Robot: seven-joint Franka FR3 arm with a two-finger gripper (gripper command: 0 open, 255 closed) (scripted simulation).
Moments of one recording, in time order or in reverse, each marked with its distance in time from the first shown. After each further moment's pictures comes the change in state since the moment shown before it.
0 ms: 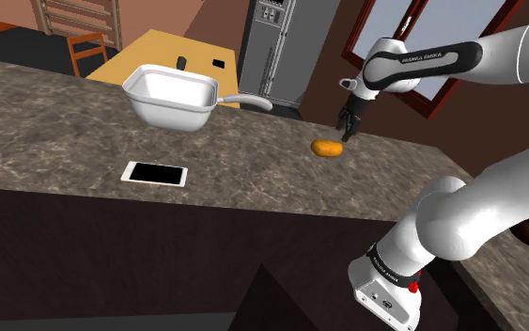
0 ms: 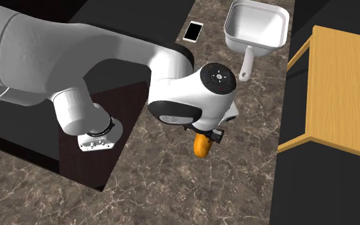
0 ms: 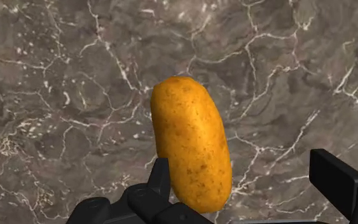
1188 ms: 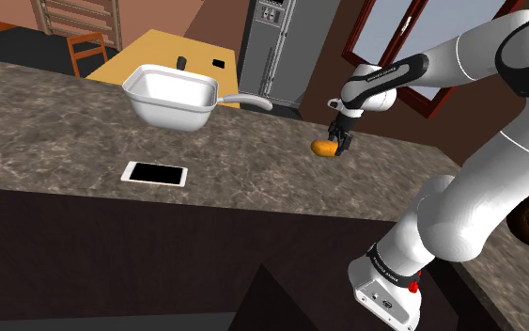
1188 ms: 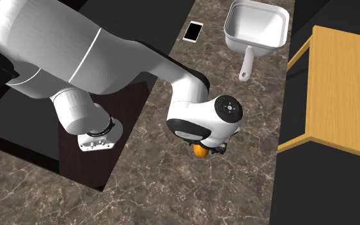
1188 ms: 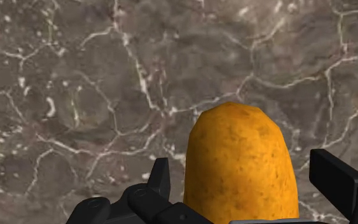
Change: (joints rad) arm 0.065 0.291 -0.135 0.013 0.128 0.198 -0.288
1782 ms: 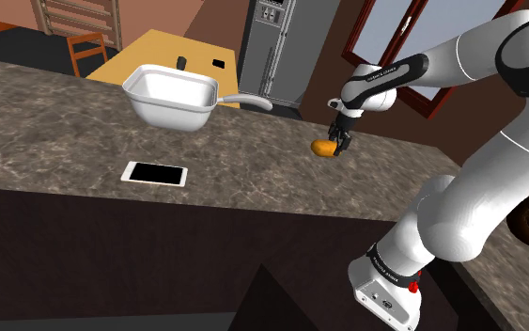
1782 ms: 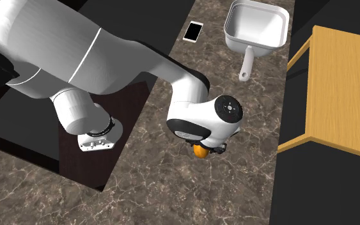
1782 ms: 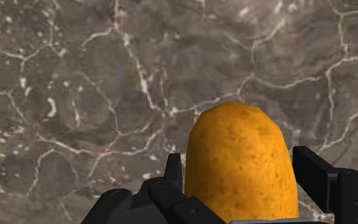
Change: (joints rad) arm 0.000 0.000 0.000 0.000 0.000 0.001 0.000
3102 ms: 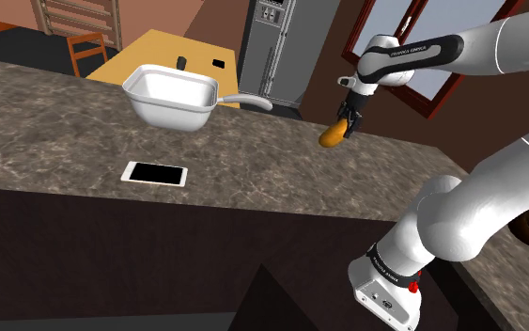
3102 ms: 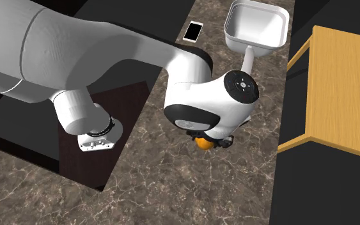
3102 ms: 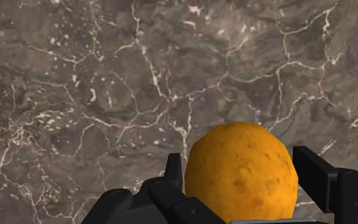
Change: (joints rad) arm -0.017 -0.164 0.056 0.114 -0.094 -0.250 0.075
